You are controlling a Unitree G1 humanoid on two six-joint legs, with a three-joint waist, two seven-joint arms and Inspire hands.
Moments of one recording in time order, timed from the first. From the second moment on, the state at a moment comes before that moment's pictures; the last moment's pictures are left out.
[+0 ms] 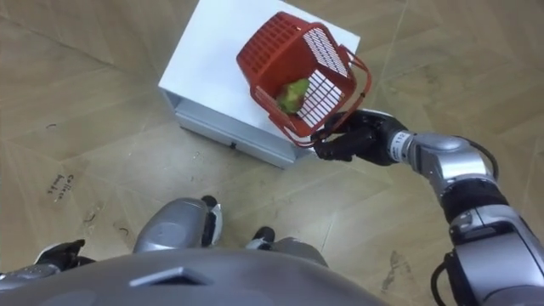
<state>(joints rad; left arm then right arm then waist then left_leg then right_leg) 0.15 0.42 0.01 1.14 0.15 0.12 -0.08 -0.21 -0.55 0.29 0.78 0.36 0.24 0.64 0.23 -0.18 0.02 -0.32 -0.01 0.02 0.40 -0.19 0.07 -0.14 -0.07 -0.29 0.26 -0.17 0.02</state>
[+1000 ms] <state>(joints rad) 0.15 0.44 0.02 1.16 0.11 0.12 -0.10 -0.21 -0.59 0.24 0.77 0.39 0.24 0.58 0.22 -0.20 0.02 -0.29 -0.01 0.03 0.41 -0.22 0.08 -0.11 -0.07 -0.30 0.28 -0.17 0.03</state>
